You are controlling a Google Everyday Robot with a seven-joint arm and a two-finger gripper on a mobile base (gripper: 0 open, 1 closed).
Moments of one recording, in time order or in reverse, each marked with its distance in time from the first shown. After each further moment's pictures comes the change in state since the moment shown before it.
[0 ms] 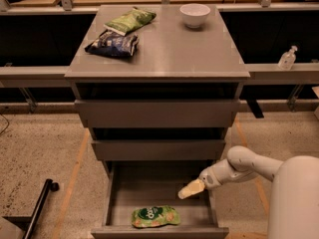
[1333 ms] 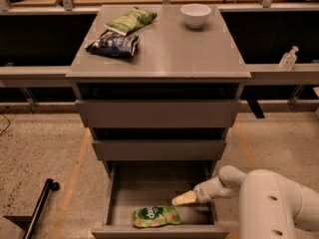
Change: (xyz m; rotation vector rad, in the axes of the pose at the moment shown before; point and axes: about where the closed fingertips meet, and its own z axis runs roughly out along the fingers) arm 0.047 -0.078 0.104 -0.070 -0.022 0.256
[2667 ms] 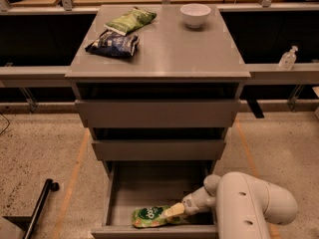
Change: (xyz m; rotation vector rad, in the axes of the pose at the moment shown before) arm 0.043 -0.008 0.082 -0.070 0.143 0.108
